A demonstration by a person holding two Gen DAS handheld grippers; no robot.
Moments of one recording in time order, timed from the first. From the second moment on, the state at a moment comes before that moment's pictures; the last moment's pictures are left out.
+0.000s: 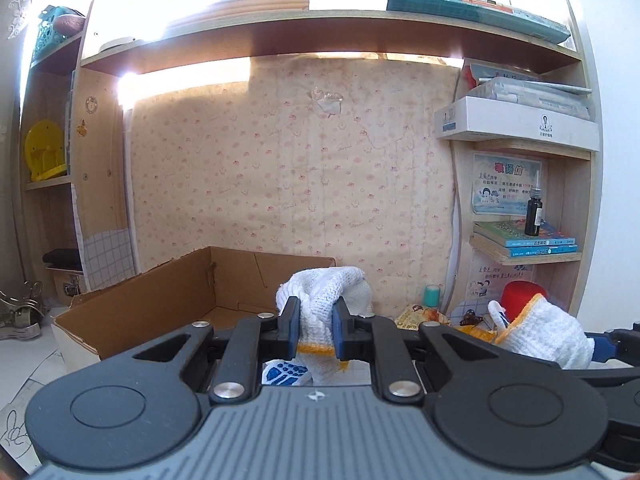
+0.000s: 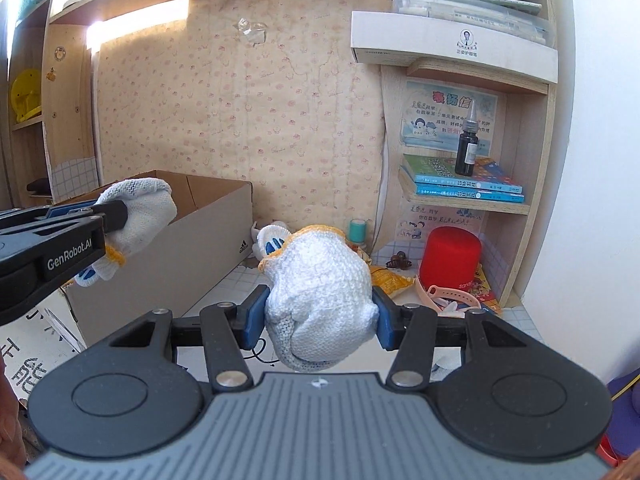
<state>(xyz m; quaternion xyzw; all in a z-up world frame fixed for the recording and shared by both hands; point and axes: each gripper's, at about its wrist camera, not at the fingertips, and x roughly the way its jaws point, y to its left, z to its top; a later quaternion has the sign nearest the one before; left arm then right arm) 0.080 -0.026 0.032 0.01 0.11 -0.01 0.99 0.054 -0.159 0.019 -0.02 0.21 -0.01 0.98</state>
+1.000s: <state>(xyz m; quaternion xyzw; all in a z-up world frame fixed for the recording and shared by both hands) 0.082 0.041 0.053 0.00 0.09 0.04 0.99 0.074 -0.085 0.050 -0.06 0.19 0.05 0.98</state>
